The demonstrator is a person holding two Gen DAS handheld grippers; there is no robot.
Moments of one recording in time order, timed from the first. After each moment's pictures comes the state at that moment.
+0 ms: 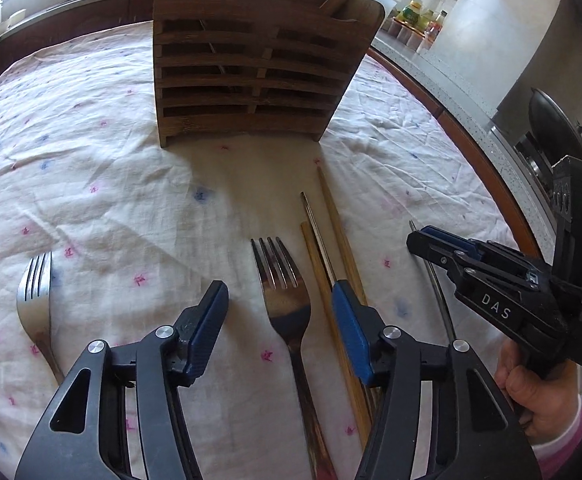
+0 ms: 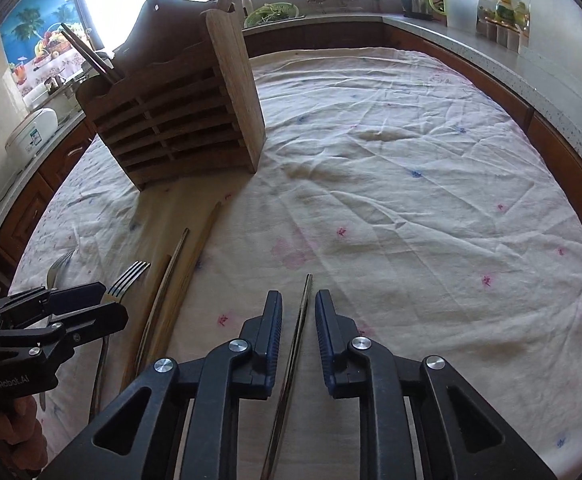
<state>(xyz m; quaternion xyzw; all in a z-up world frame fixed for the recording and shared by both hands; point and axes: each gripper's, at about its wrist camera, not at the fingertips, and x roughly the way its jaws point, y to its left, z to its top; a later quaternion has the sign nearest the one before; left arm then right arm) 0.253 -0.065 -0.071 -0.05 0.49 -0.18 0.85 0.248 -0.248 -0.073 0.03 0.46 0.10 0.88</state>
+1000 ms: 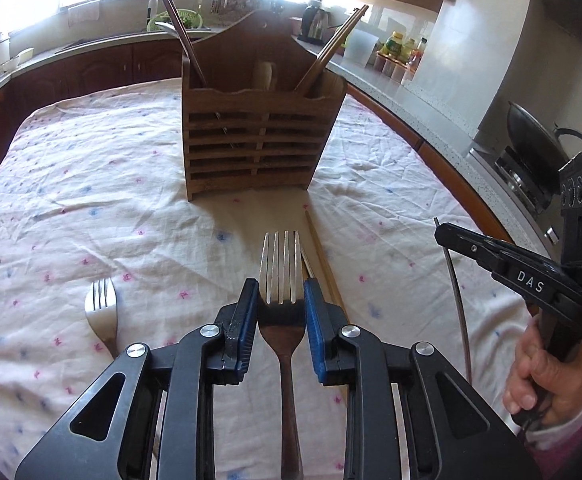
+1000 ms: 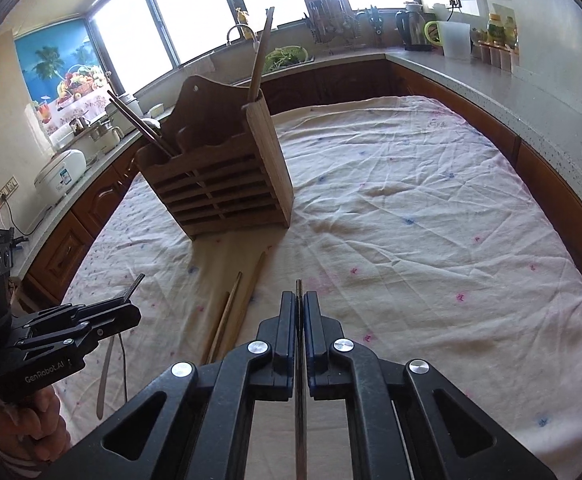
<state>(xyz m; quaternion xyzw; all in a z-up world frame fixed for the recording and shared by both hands) 0.210 -0.043 -0.012 -0.04 0.41 -0.18 0.89 0.212 -0.261 -0.014 0.09 0.39 0.13 0.91</state>
